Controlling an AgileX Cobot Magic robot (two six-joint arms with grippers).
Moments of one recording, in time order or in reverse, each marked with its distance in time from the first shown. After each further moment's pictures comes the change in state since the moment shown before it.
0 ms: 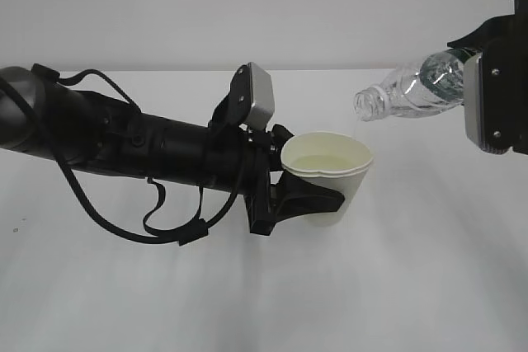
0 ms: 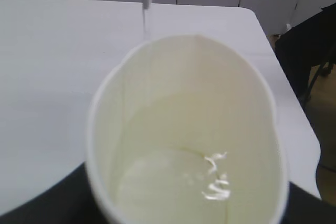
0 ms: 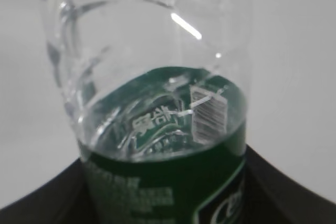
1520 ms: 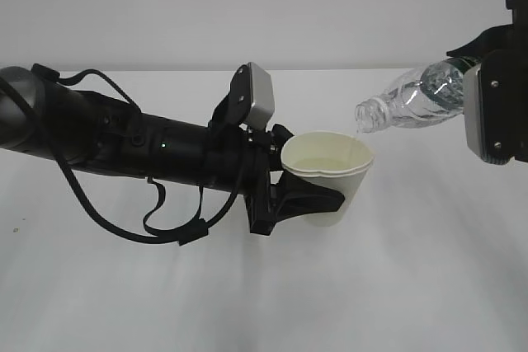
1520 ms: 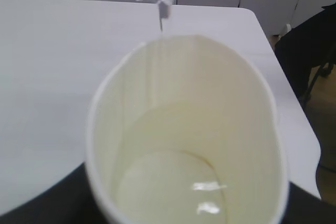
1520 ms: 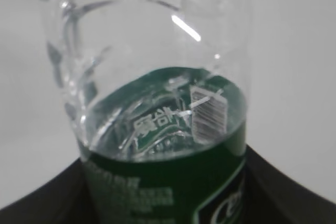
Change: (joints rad) left arm 0.000 0.000 0.000 -0.001 0.000 0.000; right arm 0.000 0.000 0.020 0.014 -0.002 -0.031
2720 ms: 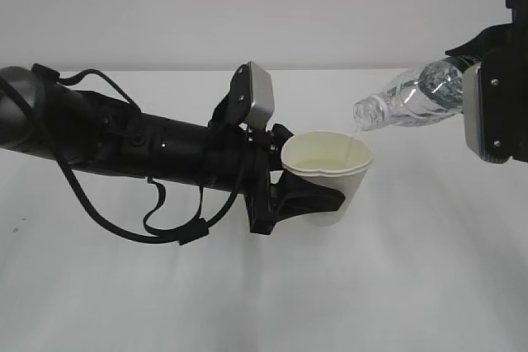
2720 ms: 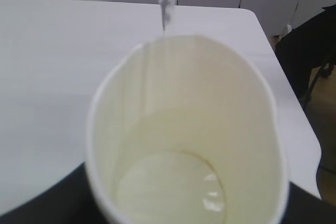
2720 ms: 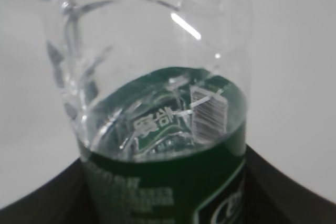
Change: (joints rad) left arm 0.000 0.000 0.000 -0.002 0.000 0.000; right arm 0.000 0.000 0.000 0.011 -0.008 0.000
